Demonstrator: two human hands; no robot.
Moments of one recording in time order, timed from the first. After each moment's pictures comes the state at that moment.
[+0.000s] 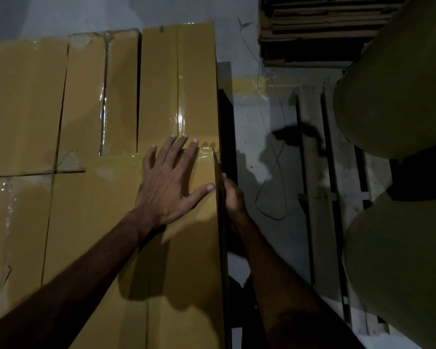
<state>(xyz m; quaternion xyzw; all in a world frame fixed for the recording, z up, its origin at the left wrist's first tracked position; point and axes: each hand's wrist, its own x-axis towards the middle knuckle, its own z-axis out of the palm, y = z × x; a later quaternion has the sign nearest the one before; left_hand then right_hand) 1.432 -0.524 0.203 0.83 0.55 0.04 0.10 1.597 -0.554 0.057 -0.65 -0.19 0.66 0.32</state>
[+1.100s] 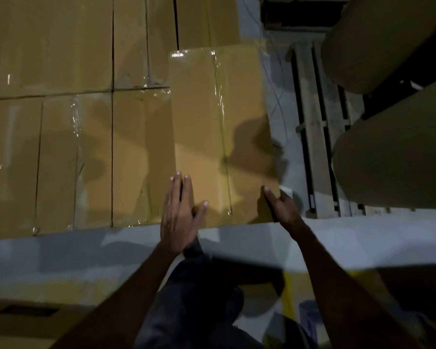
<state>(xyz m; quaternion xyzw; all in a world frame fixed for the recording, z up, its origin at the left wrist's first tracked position) 1.258 -0.950 0.216 0.72 0.64 0.12 0.25 1.556 -0.957 0.207 -0.76 -0.28 0.54 0.22</state>
